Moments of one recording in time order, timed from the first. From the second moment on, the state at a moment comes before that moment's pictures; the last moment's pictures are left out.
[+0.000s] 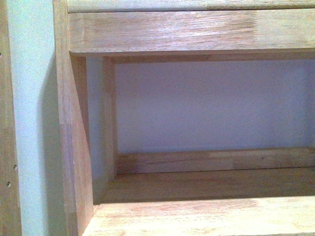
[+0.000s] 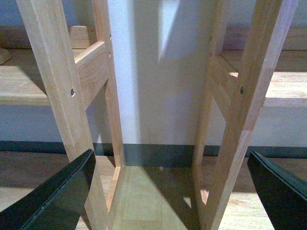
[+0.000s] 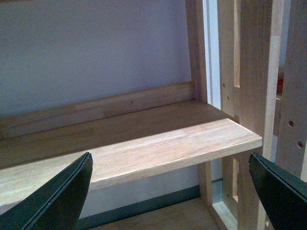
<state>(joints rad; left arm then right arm) 0.00 0.00 0.01 0.00 0.00 0.00 0.01 0.26 0.13 0.12 0.01 0.02</state>
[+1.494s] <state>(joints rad) 0.00 0.00 0.01 0.00 0.00 0.00 0.00 0.01 0.01 0.00 0.00 0.00</state>
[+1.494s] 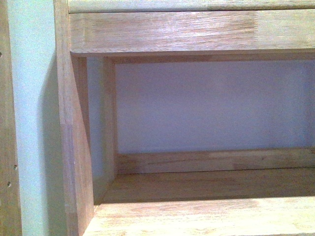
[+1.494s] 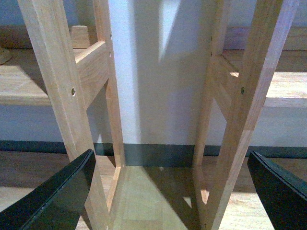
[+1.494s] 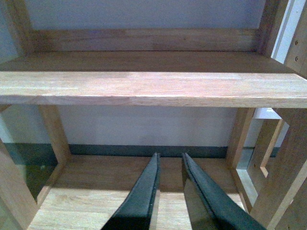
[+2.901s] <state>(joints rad) 0.00 0.00 0.01 0.00 0.00 0.00 0.00 0.01 0.01 0.00 0.00 0.00</state>
